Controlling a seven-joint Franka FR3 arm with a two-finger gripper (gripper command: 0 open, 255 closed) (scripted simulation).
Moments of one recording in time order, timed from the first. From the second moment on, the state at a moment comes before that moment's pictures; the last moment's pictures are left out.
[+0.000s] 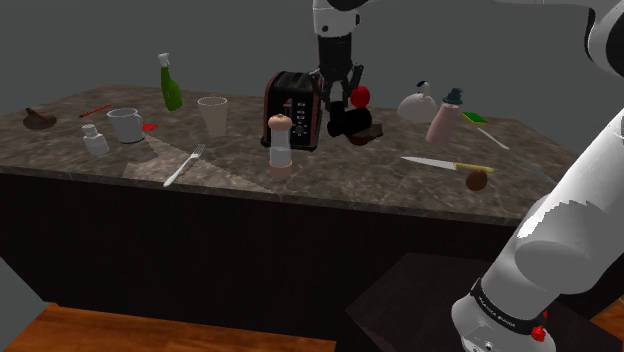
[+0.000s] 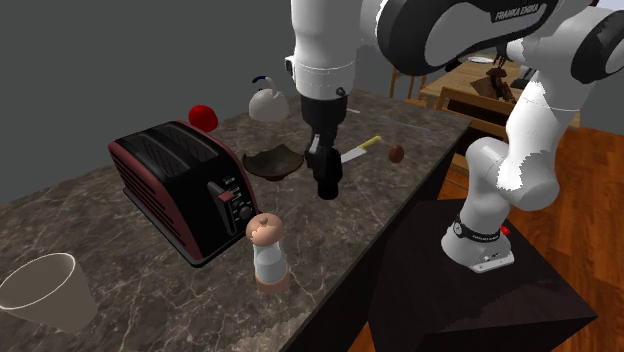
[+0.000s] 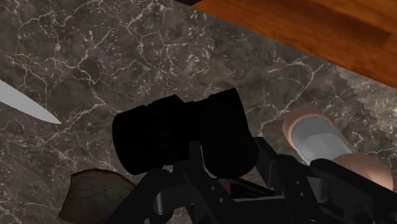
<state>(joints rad) 0.03 -0.06 0.21 -1.68 -0.15 1.55 0.65</state>
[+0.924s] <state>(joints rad) -0.10 0.19 0.08 -1.30 -0.19 1.46 0.37</state>
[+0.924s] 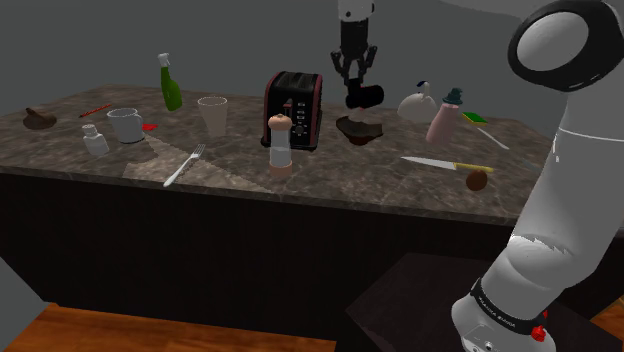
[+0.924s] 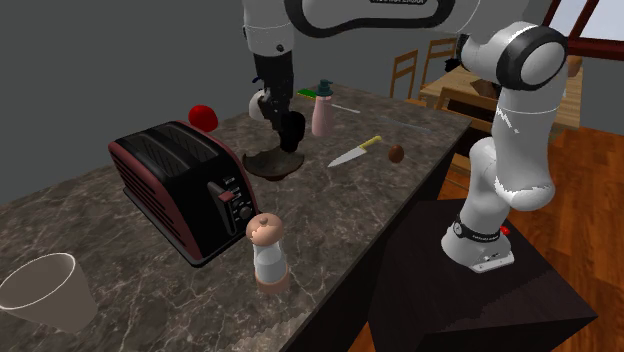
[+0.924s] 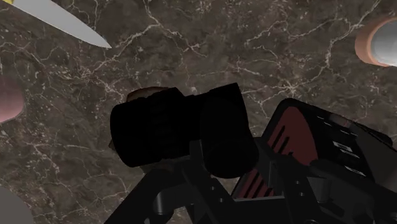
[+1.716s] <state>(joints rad) -0.18 0.42 0.03 -1.01 -0.19 1.42 0.23</state>
